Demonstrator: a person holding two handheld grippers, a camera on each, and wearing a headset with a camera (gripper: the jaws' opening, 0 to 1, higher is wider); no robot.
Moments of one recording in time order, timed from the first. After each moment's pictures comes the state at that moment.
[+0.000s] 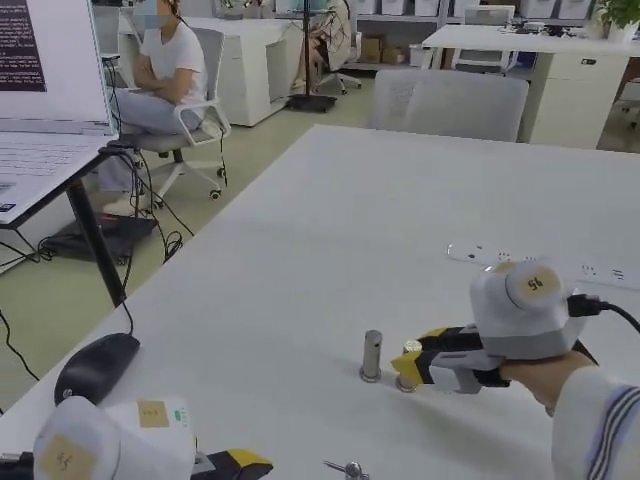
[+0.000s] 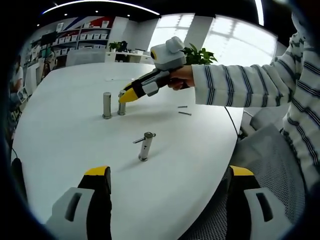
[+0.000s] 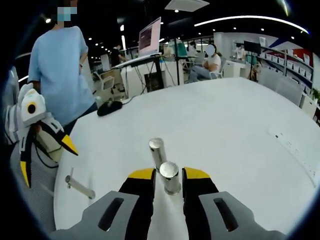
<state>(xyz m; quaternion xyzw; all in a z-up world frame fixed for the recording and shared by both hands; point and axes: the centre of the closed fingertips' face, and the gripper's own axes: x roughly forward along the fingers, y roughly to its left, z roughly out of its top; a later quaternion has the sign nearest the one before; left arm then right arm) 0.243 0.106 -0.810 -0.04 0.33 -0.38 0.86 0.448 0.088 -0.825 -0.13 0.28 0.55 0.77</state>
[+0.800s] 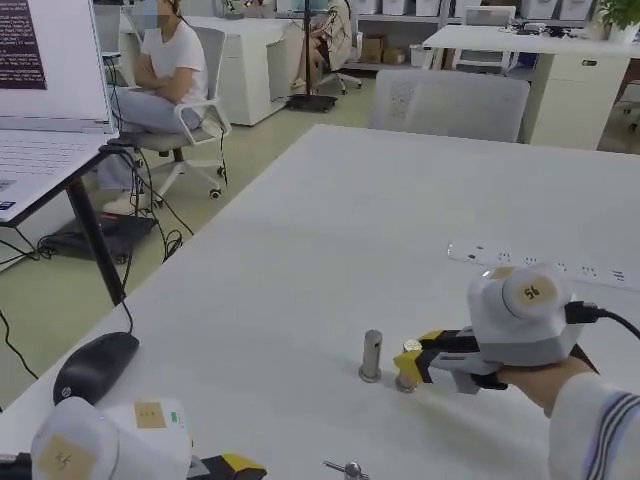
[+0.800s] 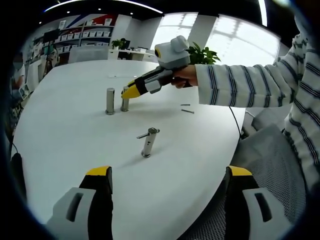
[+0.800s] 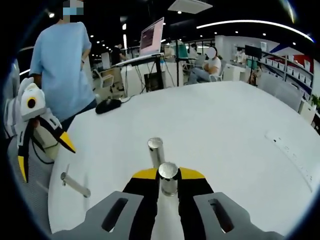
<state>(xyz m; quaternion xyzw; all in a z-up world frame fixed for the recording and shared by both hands) 0.242 0.111 -0.814 -0.04 0.34 -0.37 0.86 0.450 0.090 -0.826 -0.15 0.26 0.55 0.78</state>
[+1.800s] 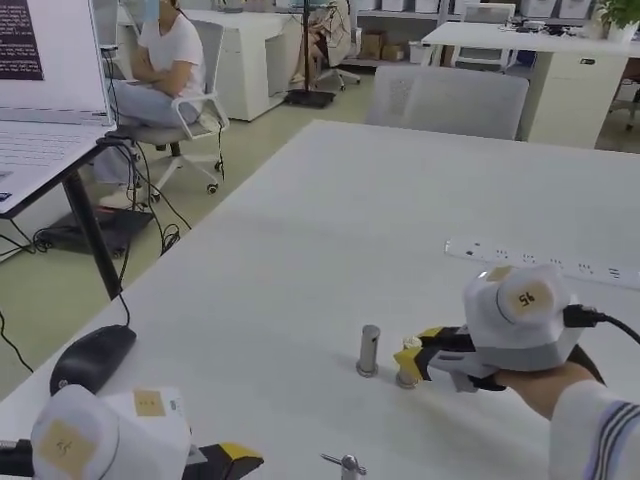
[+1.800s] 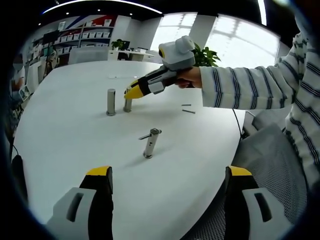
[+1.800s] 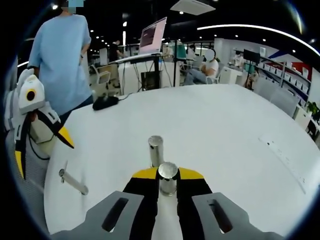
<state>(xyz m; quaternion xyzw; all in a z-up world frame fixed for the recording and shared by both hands) 0.244 0.114 -0.815 -0.04 0.34 -0.37 0.87 0.447 0.084 -0.821 -0.18 0.25 0.53 0.79</state>
